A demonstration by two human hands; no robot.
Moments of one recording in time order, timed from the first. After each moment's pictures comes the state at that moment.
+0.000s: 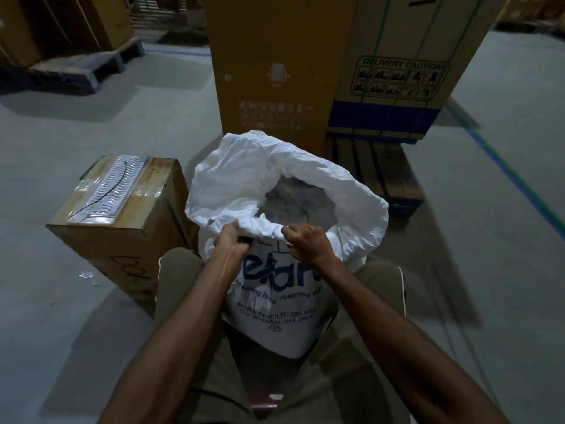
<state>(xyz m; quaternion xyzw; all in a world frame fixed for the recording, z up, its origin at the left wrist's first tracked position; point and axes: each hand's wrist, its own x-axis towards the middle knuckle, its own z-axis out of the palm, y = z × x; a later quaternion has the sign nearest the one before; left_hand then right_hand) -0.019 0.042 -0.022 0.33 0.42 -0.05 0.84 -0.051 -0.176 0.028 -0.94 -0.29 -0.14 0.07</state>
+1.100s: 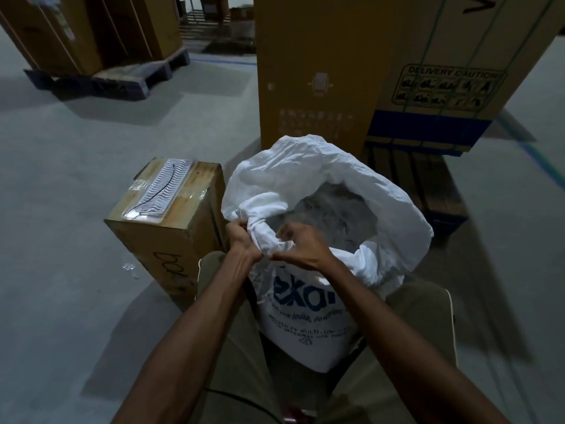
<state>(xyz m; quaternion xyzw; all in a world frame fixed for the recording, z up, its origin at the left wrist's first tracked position) -0.018 0.099 -0.003 0.32 0.36 0.01 0.88 -0.045 -0.087 0.047 -0.91 -0.22 0.03 0.36</state>
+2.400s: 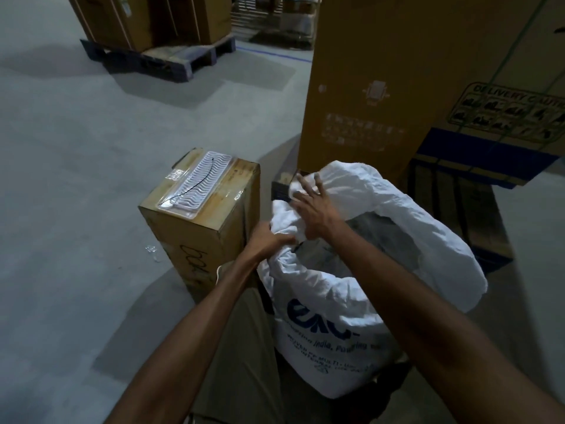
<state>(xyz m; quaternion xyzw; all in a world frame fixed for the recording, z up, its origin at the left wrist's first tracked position) 0.003 0.166 -0.029 0.78 0.21 -0.05 0.59 0.081 0.011 0.078 -0.87 -0.39 -0.02 -0.29</state>
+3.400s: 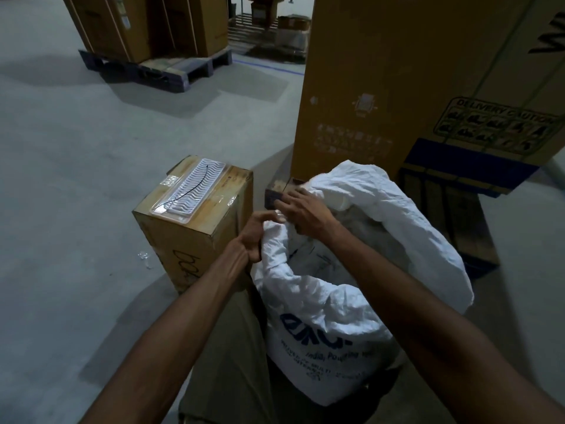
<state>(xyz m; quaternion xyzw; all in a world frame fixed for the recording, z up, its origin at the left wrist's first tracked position) -0.030 0.143 0.082 0.48 0.16 -0.19 0.84 0.063 0.005 0.115 -0.85 -0.50 -0.08 -0.13</state>
